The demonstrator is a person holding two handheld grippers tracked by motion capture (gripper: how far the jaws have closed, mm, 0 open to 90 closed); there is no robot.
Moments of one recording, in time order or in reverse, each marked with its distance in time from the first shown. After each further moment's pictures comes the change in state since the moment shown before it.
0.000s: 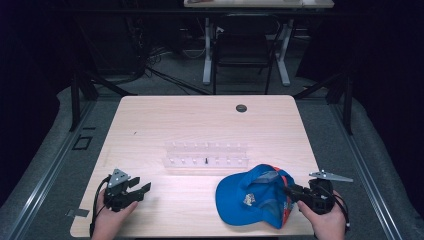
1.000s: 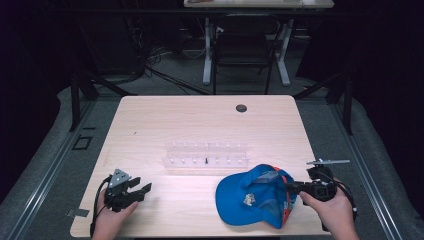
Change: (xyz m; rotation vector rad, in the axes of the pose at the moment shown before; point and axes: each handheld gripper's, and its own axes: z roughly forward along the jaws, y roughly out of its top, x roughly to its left) left arm -0.002 0.000 0.001 0.003 -0.005 -0.001; right arm 0.007 0.038 -0.009 0.206 -0.012 0.007
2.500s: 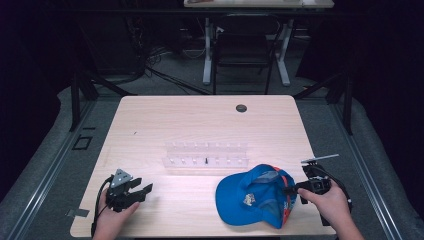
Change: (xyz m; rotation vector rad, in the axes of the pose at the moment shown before) left arm -0.002 -0.001 0.003 0.013 -0.005 0.010; right arm -0.024 0.009 0.030 0.211 0.100 0.087
